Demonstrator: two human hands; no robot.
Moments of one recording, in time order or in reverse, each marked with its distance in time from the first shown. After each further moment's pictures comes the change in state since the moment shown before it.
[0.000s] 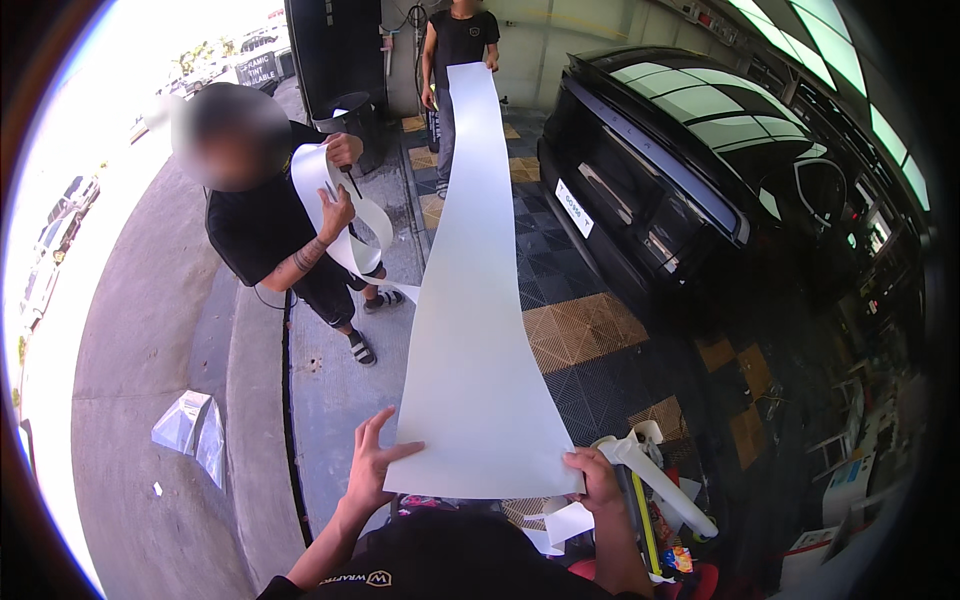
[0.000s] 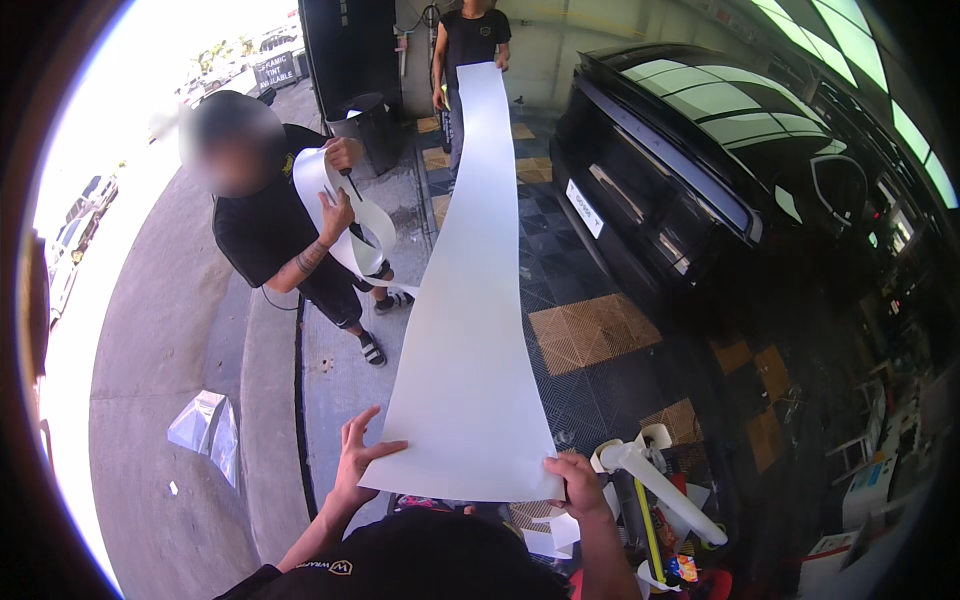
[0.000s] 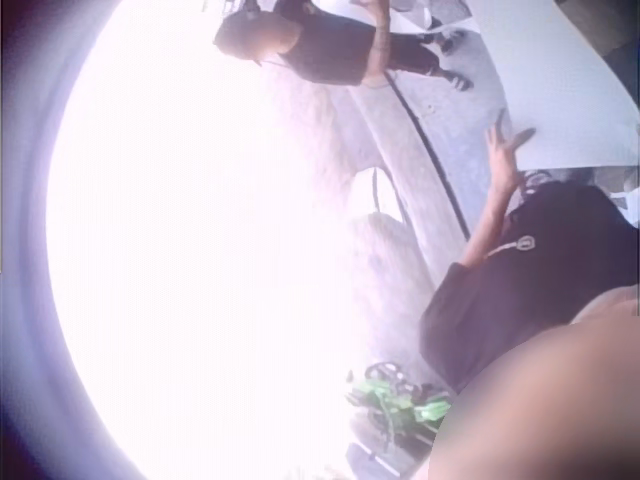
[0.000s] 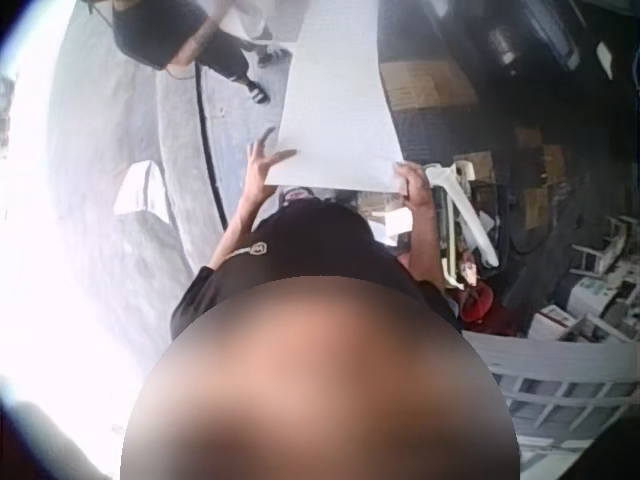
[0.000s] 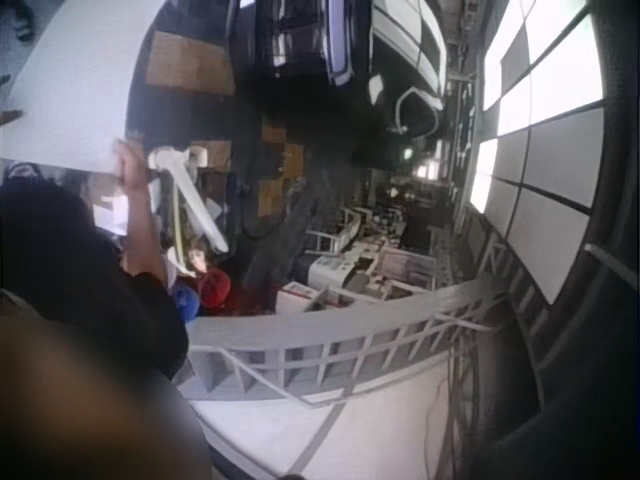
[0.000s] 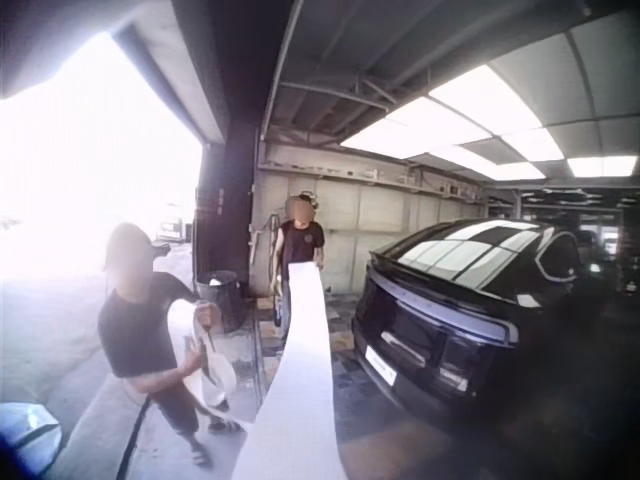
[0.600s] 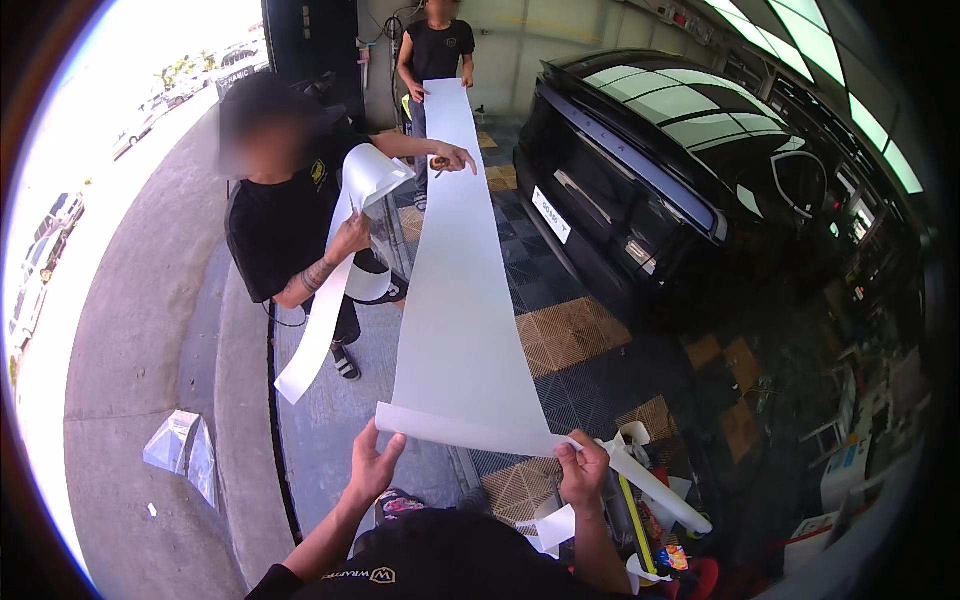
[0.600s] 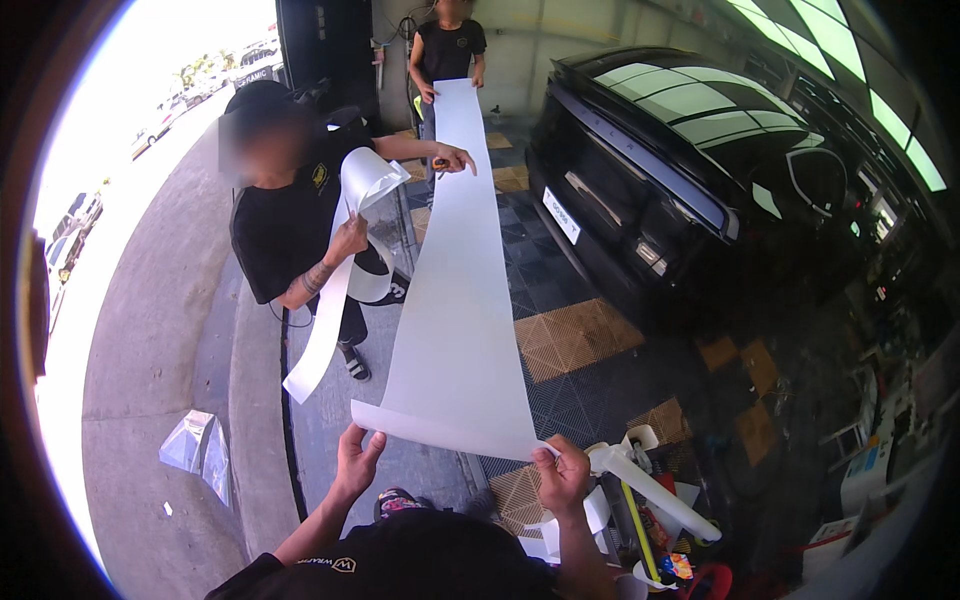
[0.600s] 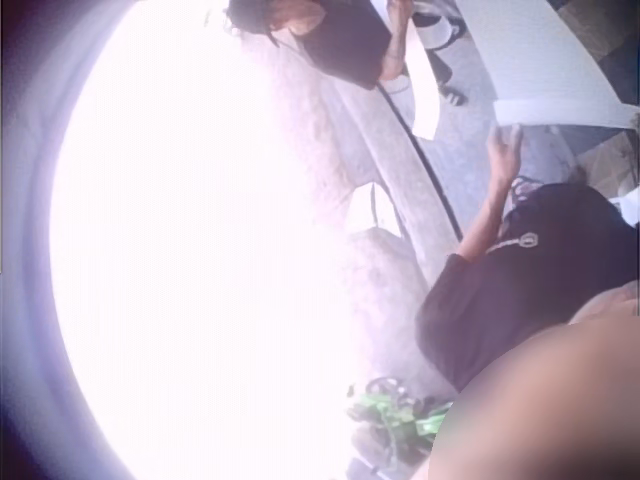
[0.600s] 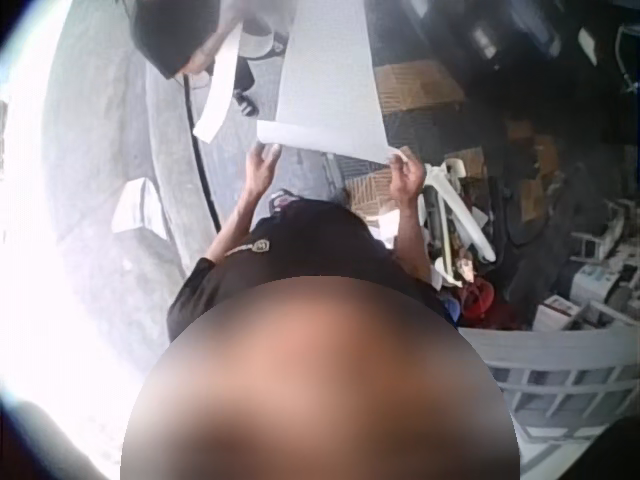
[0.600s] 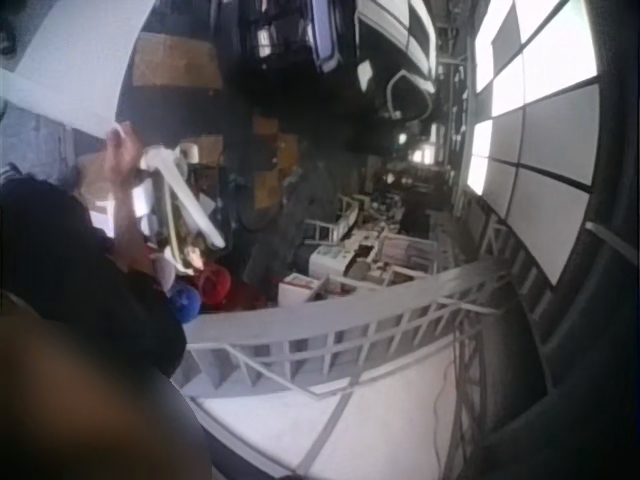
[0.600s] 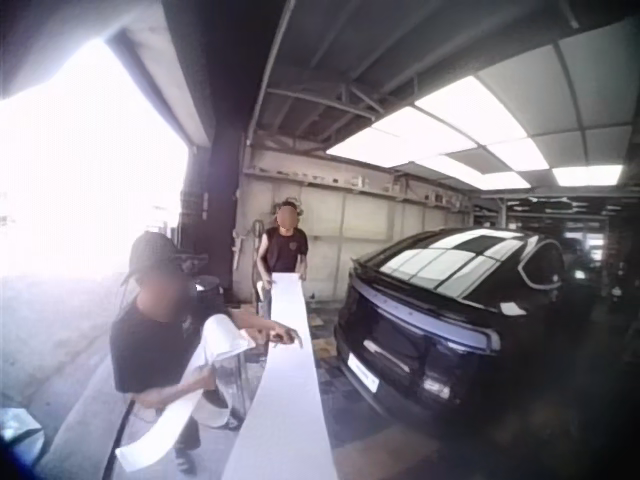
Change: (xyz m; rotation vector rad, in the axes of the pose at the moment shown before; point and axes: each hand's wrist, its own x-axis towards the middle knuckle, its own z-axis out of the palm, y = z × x) left_hand 0.036 -0.008 0.038 -0.579 0.045 -0.285; right_hand 0.008 -0.017 0.028 -0.650 0.335 -0.767
